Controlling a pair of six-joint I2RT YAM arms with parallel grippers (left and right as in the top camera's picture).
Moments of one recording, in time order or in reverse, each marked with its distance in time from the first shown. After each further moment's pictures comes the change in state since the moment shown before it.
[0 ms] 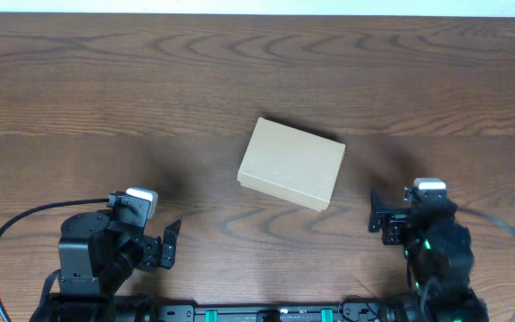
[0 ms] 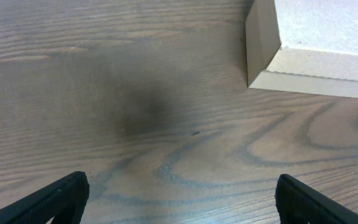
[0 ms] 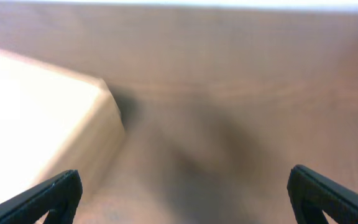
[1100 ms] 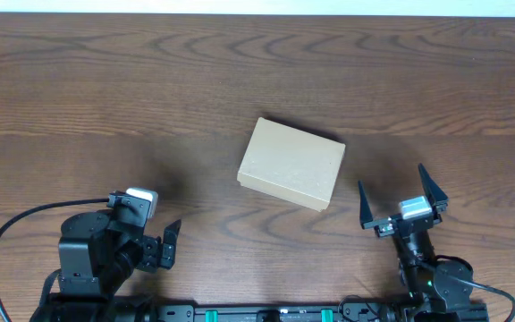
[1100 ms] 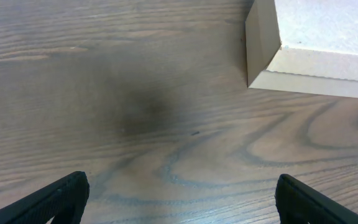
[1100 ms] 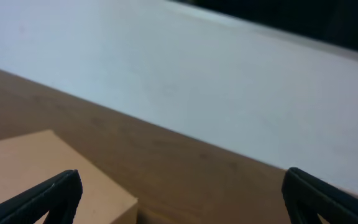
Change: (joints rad) left arm 0.000 0.000 0.000 0.000 0.000 0.000; right arm -0.034 -0.272 -0.303 0.555 -0.234 -0.272
